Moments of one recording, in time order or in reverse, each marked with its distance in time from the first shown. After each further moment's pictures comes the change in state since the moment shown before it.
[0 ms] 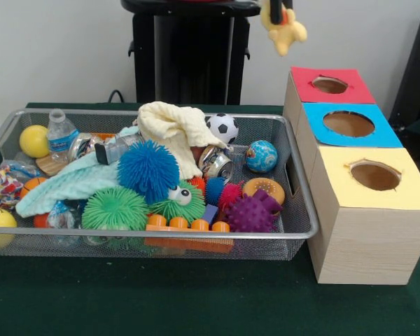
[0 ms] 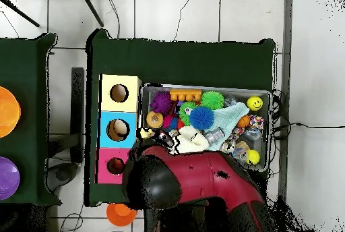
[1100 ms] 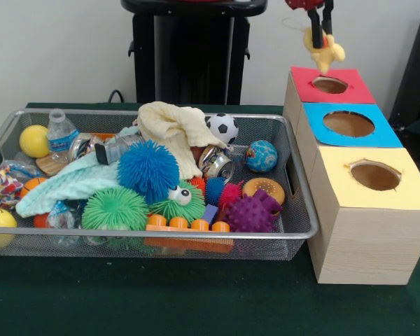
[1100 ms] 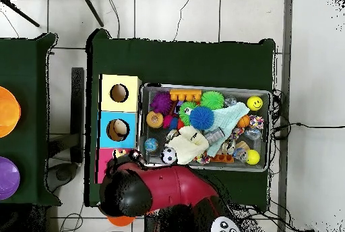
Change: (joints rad) arm 0.155 0.128 -0.081 0.126 0.095 -0.151 0.032
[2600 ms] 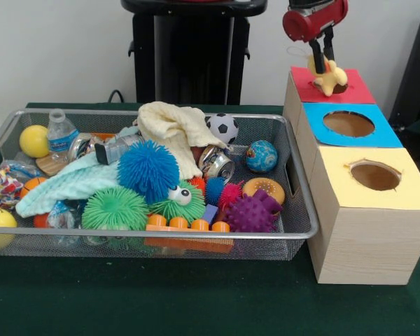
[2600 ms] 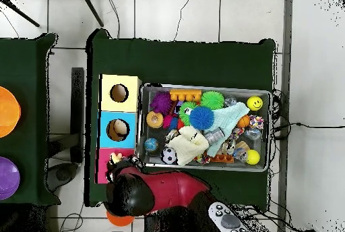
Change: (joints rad) arm 0.006 0.175 -0.024 0.053 0.002 -0.220 0.000
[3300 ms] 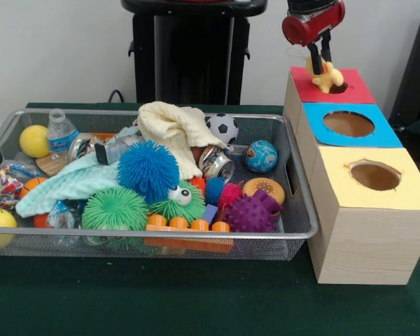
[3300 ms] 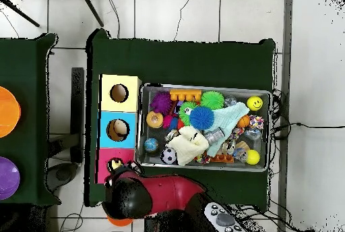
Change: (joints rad) arm 0.029 0.032 -0.031 0.018 0.000 -0.001 0.000
